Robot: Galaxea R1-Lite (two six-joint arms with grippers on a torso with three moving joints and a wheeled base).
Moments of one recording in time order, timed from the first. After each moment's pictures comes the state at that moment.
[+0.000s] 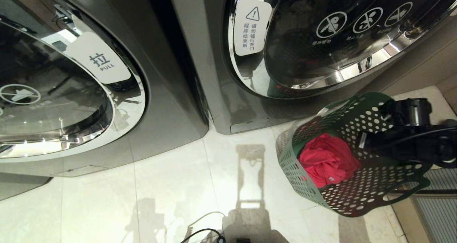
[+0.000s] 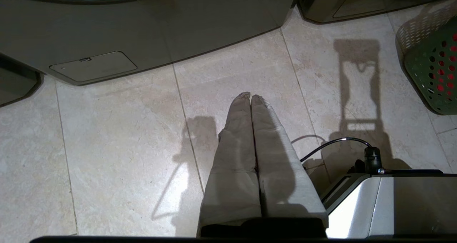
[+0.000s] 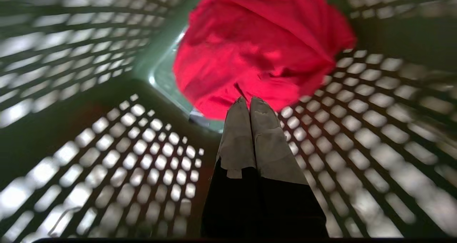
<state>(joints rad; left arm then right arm) 0.00 0.00 0.00 0.00 0.00 0.00 -0.04 1.88 -0.98 -0.32 -0.06 0.33</state>
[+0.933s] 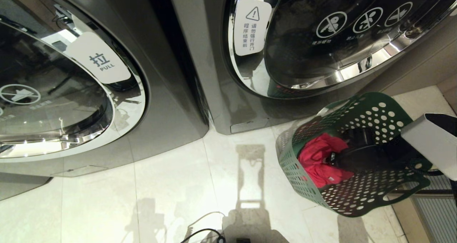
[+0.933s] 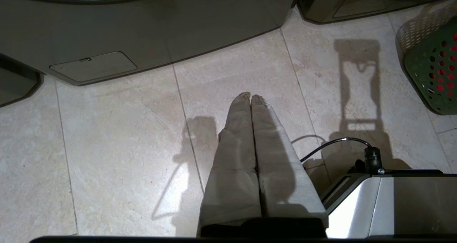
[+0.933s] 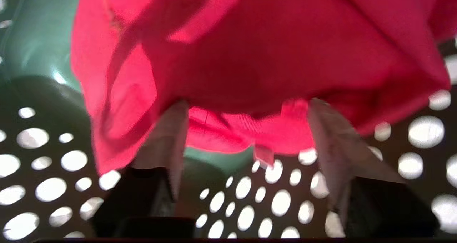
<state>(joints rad) 0.00 0.00 0.00 0.00 0.00 0.00 -0.10 2.44 -1.34 -0.34 0.05 0.27</state>
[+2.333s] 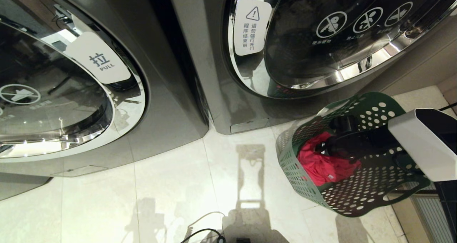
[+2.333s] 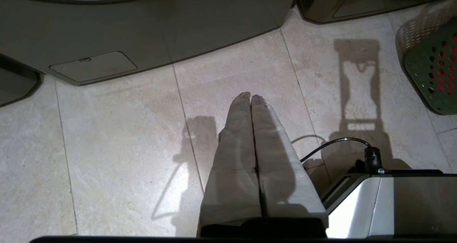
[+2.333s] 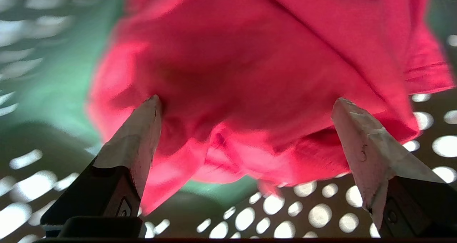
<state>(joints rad) 0.00 0.00 0.00 0.00 0.00 0.00 -0.01 2.49 -1.61 -0.13 -0.15 0.23</state>
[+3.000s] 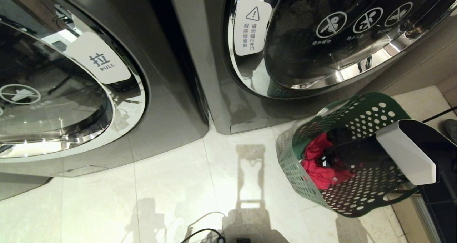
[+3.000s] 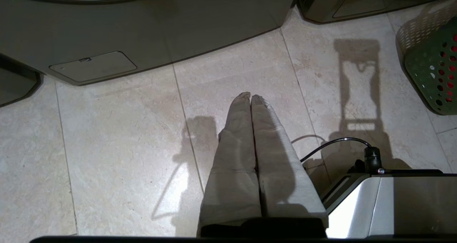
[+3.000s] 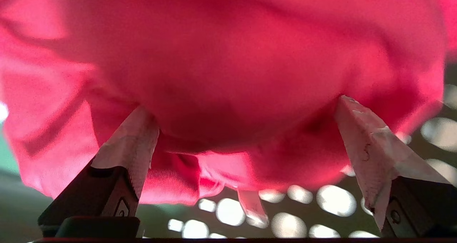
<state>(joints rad) 0.00 0.00 0.00 0.00 0.00 0.00 -0.04 2.61 -1.68 -0.05 -0.26 0.16</state>
